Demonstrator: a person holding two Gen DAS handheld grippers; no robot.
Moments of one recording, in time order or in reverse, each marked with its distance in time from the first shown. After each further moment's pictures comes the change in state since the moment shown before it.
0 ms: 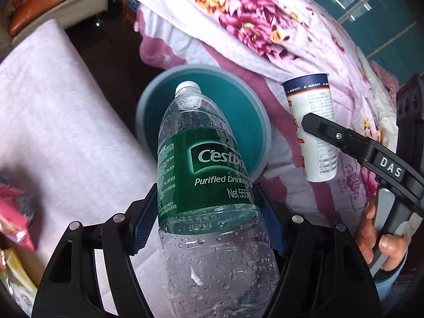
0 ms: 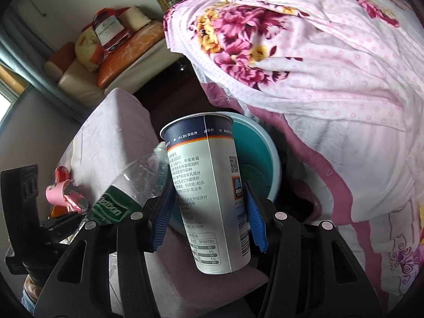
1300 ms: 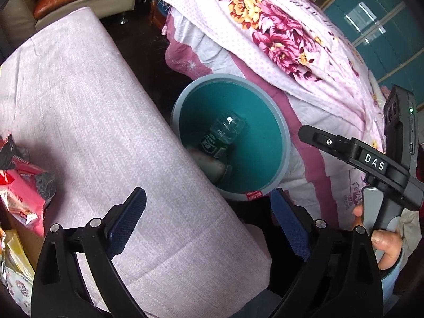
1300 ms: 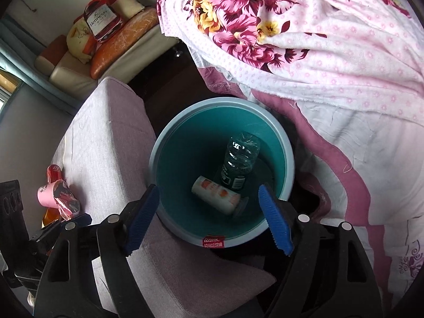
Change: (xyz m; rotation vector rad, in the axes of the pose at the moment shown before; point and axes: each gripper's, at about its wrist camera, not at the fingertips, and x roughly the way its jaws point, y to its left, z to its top) left arm -0.026 0.040 -0.019 -0.114 -0.089 0.036; right arm 0.034 0.012 0.003 0.012 0.082 -0.018
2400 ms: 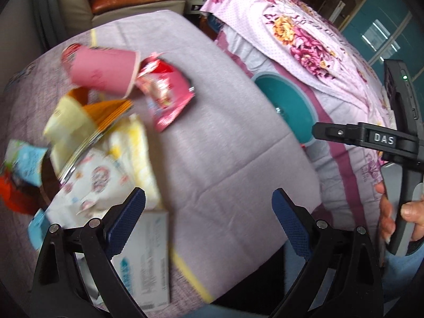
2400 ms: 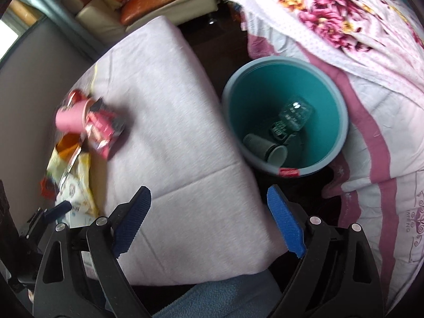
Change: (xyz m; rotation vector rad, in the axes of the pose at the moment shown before) left arm -0.106 0.096 -0.143 -0.071 -0.134 0.141; right arm -0.014 0.135 -0.097 -0.234 0.152 -0.029
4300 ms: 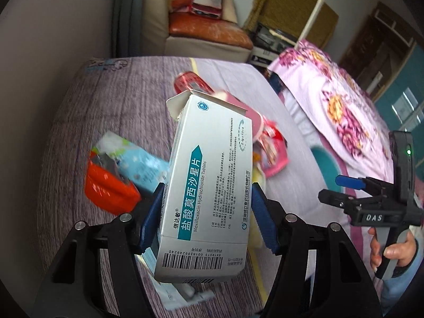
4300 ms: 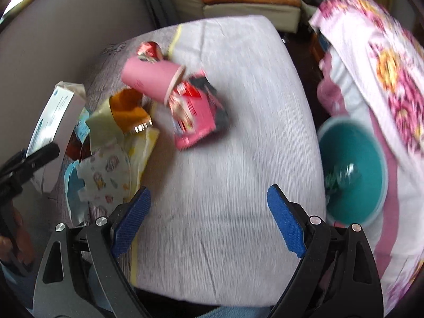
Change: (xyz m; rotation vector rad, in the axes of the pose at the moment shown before) left arm -0.081 0.128 -0.004 -0.300 -0.260 0.098; right arm 0.024 0.148 0.015 -0.452 -0.019 0.019
